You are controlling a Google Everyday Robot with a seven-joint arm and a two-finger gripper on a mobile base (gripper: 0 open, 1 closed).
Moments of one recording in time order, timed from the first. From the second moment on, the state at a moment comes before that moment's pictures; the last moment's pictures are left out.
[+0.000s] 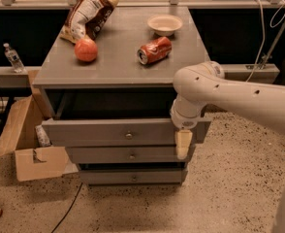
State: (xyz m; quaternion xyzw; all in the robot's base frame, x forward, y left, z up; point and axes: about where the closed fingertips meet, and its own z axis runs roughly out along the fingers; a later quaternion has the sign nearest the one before) arm 0.586 -0.122 0.641 -0.73 0.68 -0.01 0.08
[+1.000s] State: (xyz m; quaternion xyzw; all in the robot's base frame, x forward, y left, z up) arm 0.550 -0.126 0.645 -0.72 0.70 0.02 0.05
